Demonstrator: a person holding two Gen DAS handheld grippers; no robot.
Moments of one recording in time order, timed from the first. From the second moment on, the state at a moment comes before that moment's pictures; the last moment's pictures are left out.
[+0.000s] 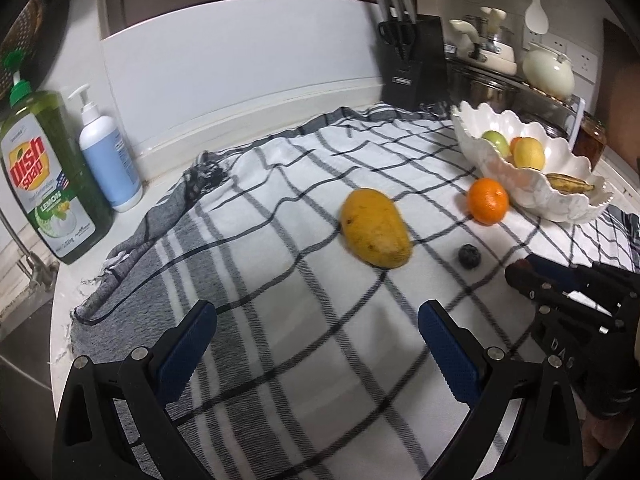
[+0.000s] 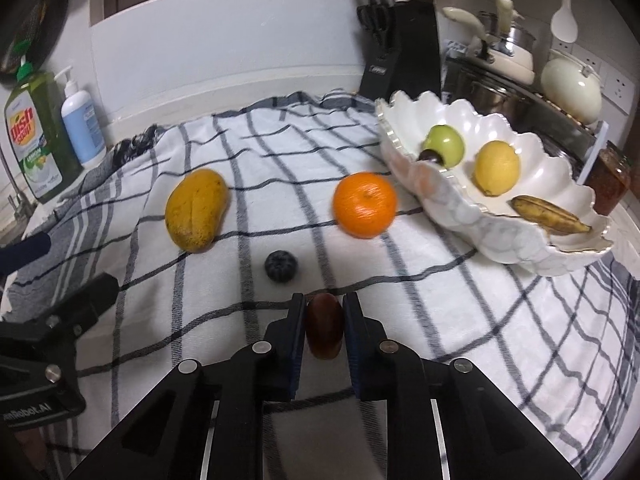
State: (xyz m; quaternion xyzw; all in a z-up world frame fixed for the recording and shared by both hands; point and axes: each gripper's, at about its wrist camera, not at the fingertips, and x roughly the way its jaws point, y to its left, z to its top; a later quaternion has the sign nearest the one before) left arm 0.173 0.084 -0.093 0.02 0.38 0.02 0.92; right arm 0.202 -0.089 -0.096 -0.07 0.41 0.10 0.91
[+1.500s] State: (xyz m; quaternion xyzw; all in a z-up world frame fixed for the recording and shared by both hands) left arm 0.237 -0.022 -0.121 0.05 0.43 -0.10 0.90; right arm 0.209 -0.195 -0.099 0.01 0.40 0.04 0.91
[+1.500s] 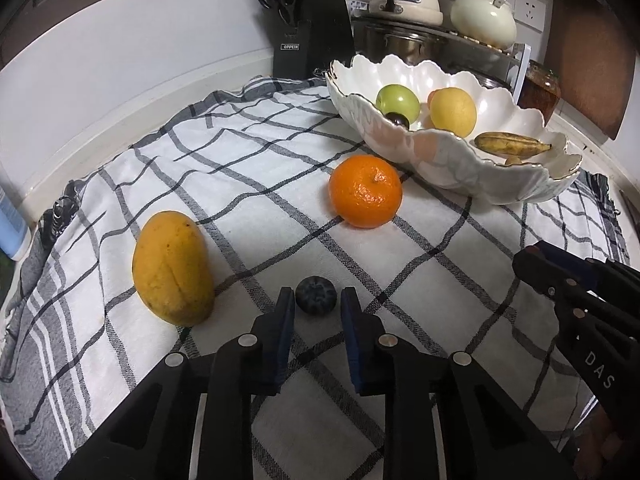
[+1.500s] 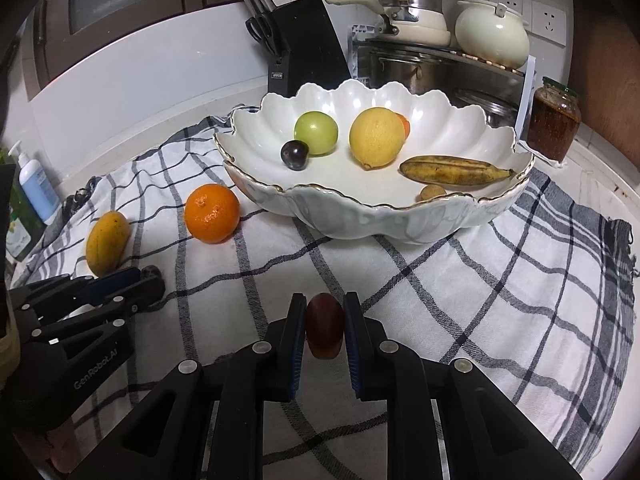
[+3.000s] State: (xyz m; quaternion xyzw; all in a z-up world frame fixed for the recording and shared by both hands) left arm 0.266 -0.089 -0.021 0.09 0.33 -0.15 0.93; right arm 0.231 -0.255 -0.019 0.03 0.33 0.00 0.94
